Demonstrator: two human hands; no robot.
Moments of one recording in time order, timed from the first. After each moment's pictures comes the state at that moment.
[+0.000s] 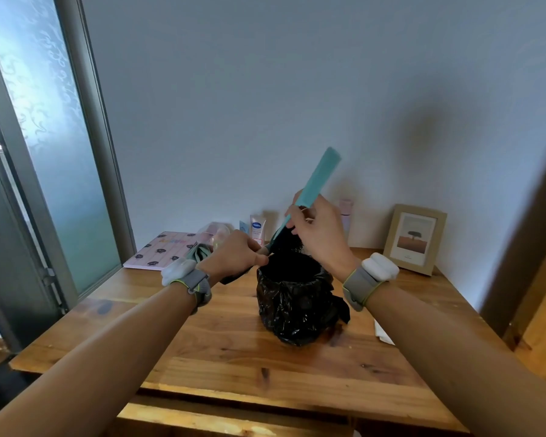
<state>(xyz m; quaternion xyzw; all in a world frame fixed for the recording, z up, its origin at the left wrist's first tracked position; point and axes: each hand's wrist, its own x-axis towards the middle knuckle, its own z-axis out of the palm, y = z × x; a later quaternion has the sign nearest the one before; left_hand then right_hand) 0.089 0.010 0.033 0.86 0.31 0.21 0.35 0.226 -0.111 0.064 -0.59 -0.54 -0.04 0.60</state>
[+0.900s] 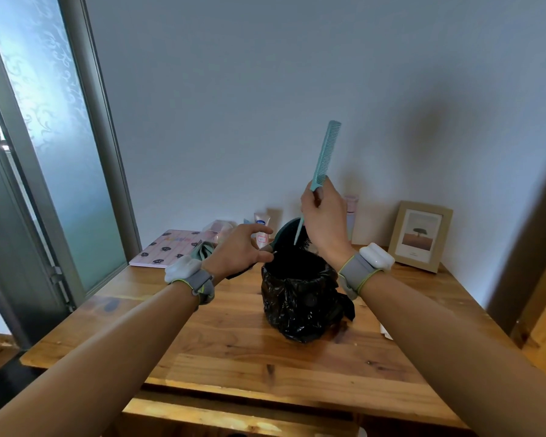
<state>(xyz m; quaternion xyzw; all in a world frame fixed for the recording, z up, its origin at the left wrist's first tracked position) 0.084 0.010 0.033 0.87 0.26 0.26 0.33 0.227 -0.094 0.073 -0.60 -0.48 -0.11 0.63</state>
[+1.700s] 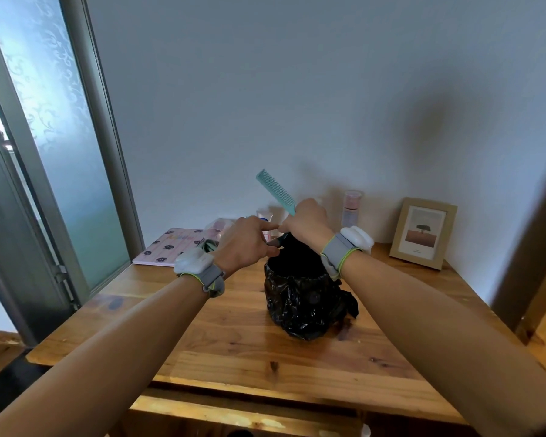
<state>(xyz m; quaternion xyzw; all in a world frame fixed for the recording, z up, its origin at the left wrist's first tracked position) 0.093 0.009 0.042 0.91 0.29 0.27 0.16 0.225 -0.061 0.072 -0.82 -0.42 0.05 0.39</state>
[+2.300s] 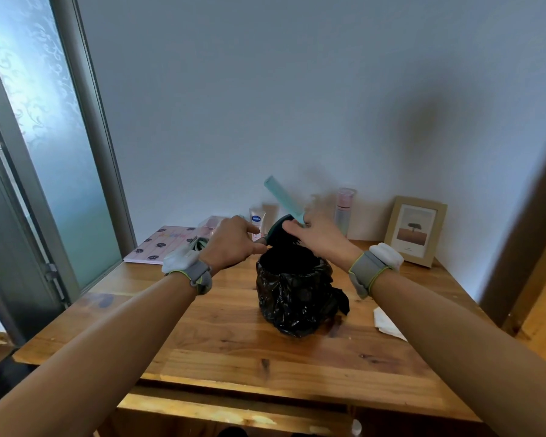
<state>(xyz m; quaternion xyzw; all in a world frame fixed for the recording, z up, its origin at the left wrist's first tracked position) 0.091 0.017 0.035 0.88 0.33 0.27 0.19 0.244 -0.109 0.054 -0.74 -0.50 0.13 0.43</state>
